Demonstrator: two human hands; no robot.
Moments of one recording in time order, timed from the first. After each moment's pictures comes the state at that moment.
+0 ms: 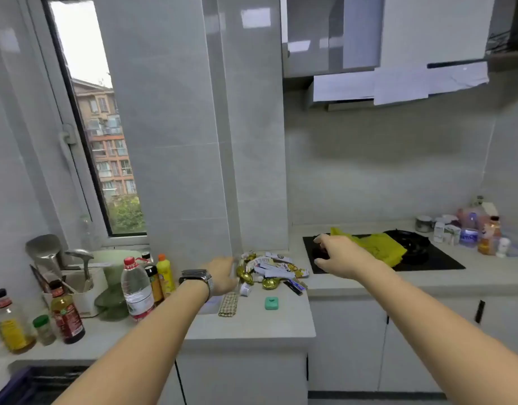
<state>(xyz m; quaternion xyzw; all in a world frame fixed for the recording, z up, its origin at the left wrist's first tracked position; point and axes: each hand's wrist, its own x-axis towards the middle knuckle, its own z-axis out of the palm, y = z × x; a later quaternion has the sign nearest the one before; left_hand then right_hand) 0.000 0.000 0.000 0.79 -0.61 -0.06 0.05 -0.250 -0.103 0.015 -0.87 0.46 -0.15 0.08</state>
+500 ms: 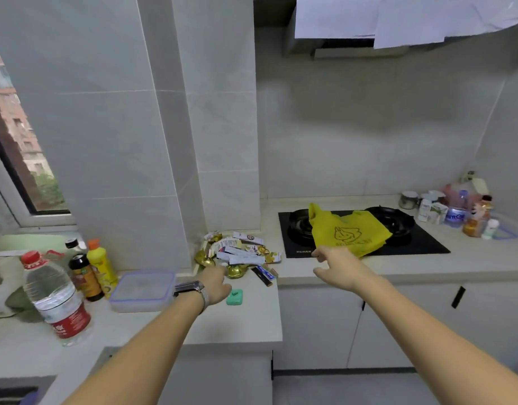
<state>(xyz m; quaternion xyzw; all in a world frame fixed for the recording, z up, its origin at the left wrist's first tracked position) -0.009 -0.190 -0.119 0.80 -0.58 -0.15 0.07 -0.281 -0.272 -0.080 -0.84 0.50 -0.10 0.16</state>
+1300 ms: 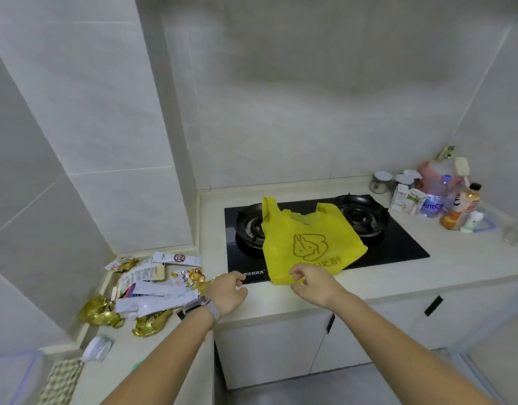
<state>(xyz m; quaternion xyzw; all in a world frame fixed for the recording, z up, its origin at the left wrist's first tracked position) -0.102 -0.524 -0.209 0.73 -0.60 -0.28 0.17 -0.321 -0.572 -0.184 -0.78 0.54 -0.08 0.31</state>
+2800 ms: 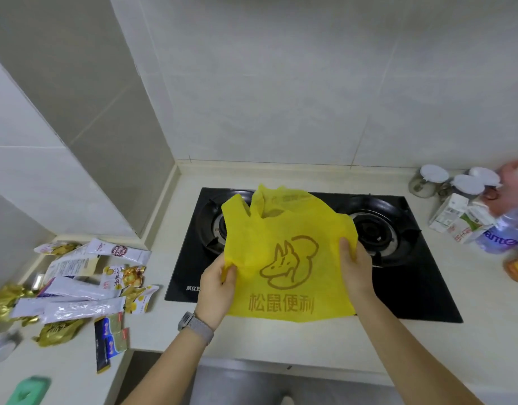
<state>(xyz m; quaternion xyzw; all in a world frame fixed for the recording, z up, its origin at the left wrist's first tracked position) -0.245 -0.710 -0.245 0.70 -0.44 -0.24 0.51 -0.460 -0.856 -0.265 -0.56 0.61 -0.38 0.42</state>
